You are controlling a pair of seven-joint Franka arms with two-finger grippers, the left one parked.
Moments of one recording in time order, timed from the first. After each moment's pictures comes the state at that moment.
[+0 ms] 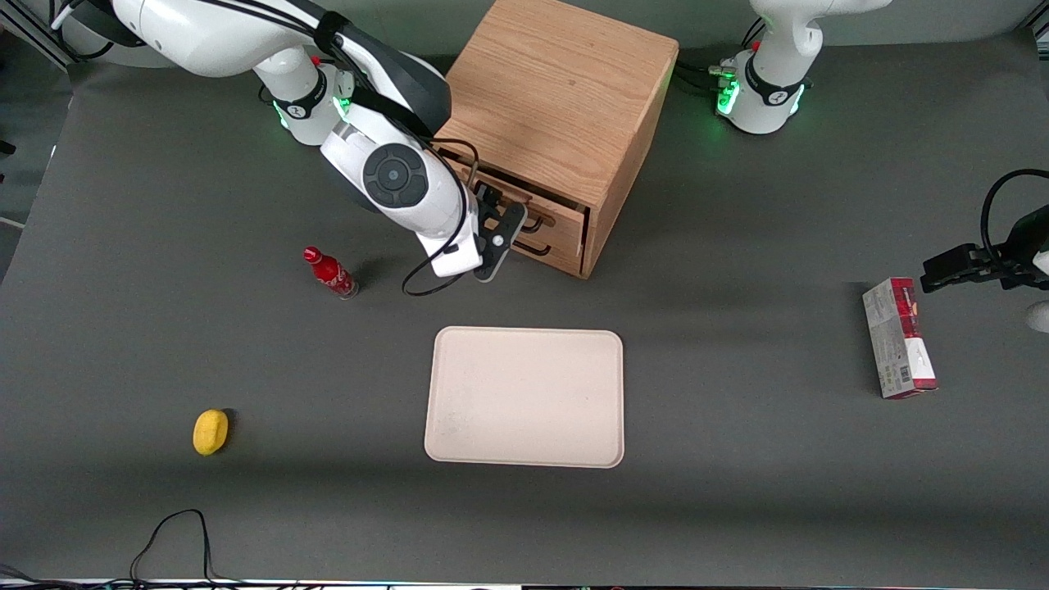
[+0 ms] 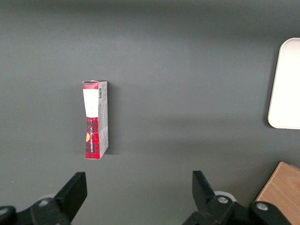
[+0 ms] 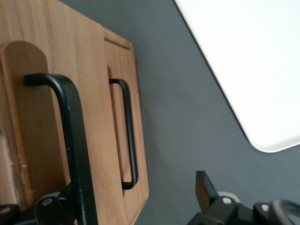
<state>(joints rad) -0.13 0.56 0.95 -1.67 -0.18 1.92 -0.16</state>
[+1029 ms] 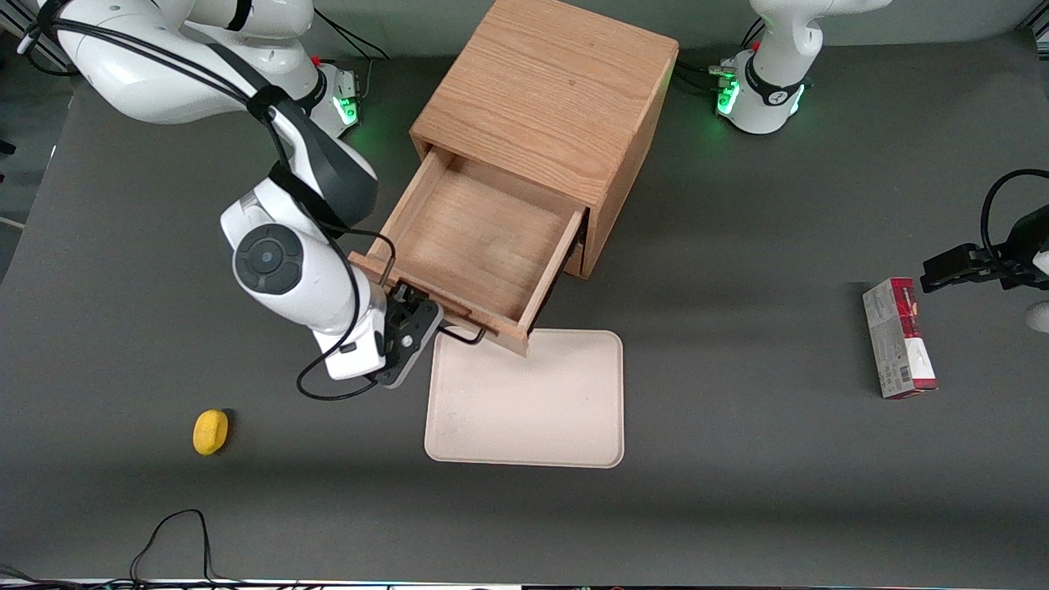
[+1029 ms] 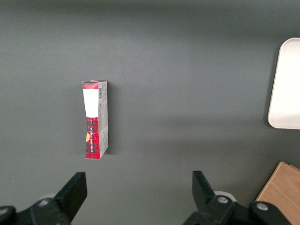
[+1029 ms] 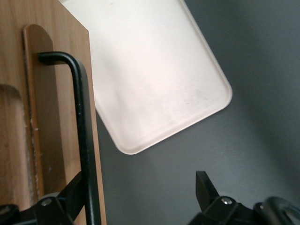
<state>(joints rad) -0.14 0.65 0.77 -1.40 -0.36 1.92 -0.37</state>
